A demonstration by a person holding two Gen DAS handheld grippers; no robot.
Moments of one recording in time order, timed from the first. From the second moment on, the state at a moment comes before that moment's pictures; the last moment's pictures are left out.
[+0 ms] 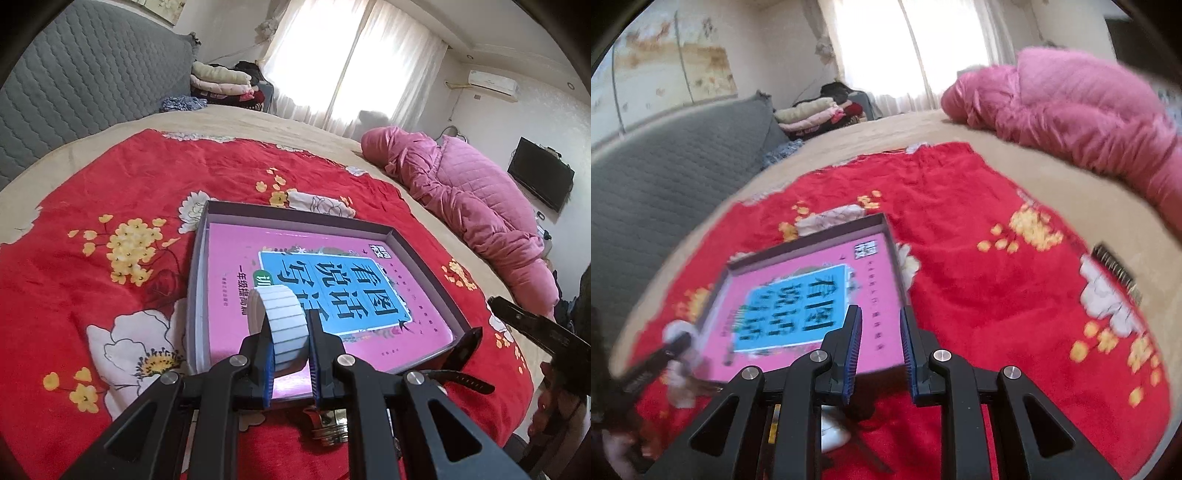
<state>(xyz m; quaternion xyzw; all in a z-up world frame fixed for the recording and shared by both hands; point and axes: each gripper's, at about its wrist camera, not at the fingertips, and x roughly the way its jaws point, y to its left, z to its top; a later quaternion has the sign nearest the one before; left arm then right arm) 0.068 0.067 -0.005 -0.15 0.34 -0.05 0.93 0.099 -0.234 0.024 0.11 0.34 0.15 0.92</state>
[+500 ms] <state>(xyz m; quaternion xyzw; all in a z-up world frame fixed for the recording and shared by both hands) 0.070 0.066 -0.004 -0.15 0.34 -0.05 0.93 0.089 -0.189 -0.006 -0.01 0.38 0.15 0.91</state>
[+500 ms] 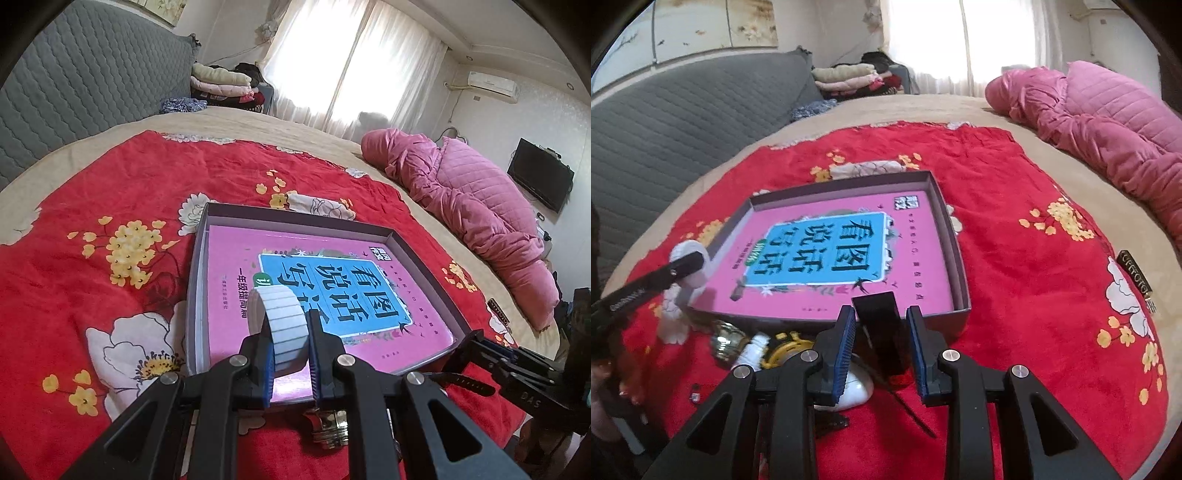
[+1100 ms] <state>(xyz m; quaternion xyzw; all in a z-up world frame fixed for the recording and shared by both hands) 0.081 0.067 -0.011 -0.15 0.34 -0.04 0.93 0.118 -0.200 0.032 0.03 0.35 0.15 0.93</state>
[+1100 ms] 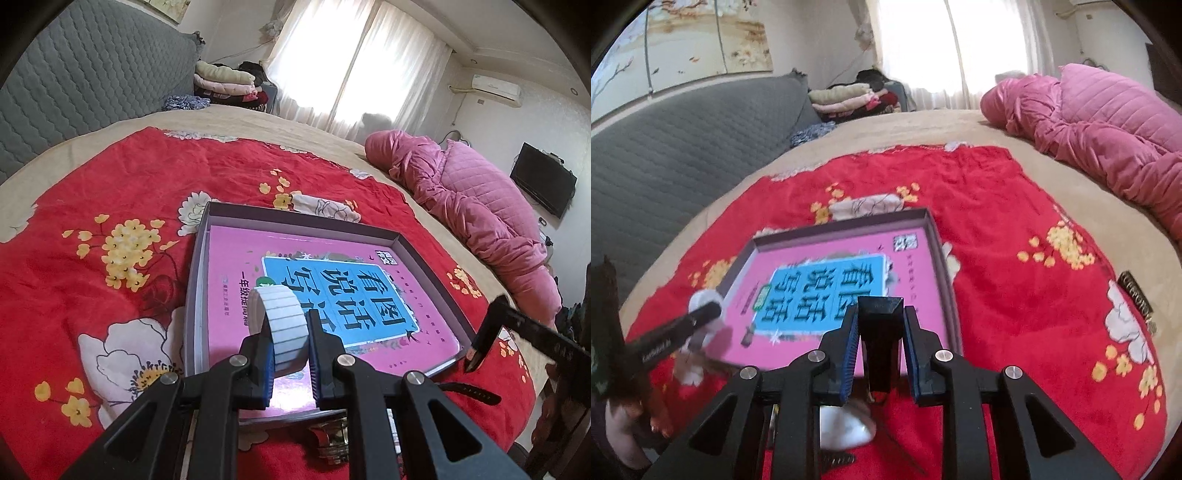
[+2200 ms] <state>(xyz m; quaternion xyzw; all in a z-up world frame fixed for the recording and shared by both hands) 0.098 0.073 -0.033 -0.15 0.37 -0.02 0.92 0.198 -0.177 -0.035 -0.02 0.42 0.09 0.90</state>
